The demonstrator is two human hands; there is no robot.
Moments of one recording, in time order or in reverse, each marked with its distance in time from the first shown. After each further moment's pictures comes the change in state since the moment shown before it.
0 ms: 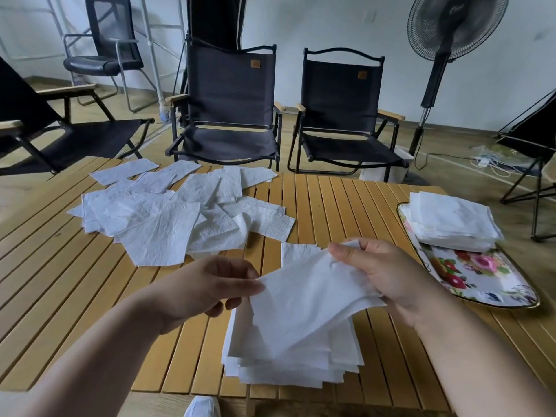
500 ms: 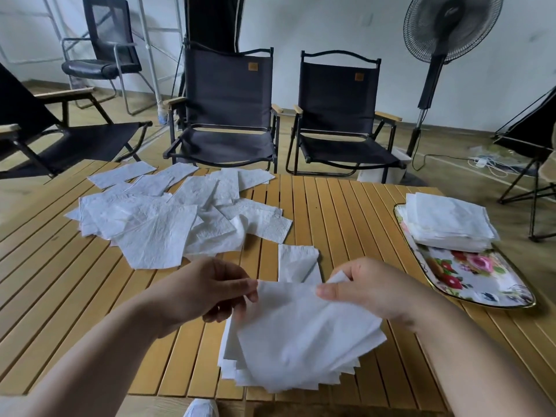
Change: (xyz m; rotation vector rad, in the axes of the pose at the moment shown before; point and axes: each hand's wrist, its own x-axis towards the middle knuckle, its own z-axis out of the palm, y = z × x) left_hand 0.001 0.000 0.004 0.059 0.088 -0.011; right_hand -0.003 0.004 -0.006 -0.564 -0.115 0.089
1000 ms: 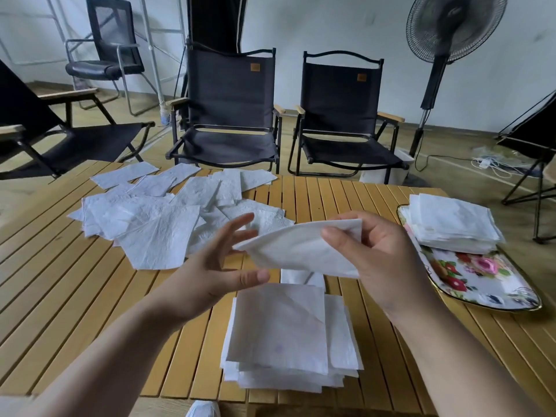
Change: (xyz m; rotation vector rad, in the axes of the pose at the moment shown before) left_hand 0.009 -0.003 0.000 -0.140 0.150 0.224; right_hand 0.000 -0.020 0.015 0.281 0.500 -0.538
